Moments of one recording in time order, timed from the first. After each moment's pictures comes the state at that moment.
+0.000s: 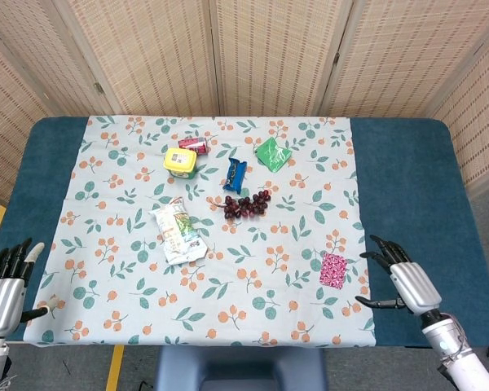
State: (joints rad) left arm -0.08 -1.18 -0.04 -1.58 1.49 1.50 0.11; right arm 0.24 -1.16 -0.01 -1.60 -1.58 1.19 0.28
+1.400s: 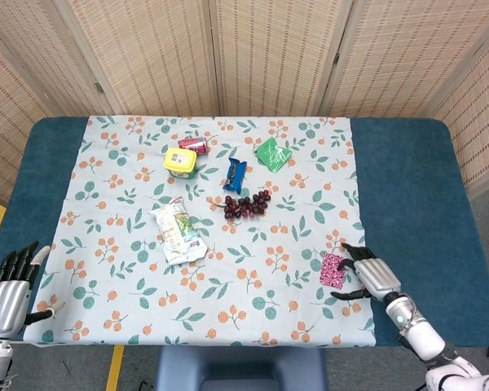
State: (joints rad) left arm -0.09 -1.20 -0.03 -1.53 1.51 1.49 0.05; right arm 0.42 -1.36 0.00 -1.42 -1.36 0.87 0.06
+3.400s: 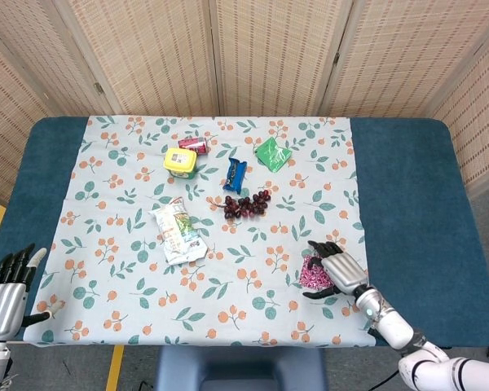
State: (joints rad) left arm -0.07 -1.21 -0.02 -1.51 1.51 1.50 0.02; right arm 0.53 -1.46 0.02 -1.43 -1.36 0.84 -0.05
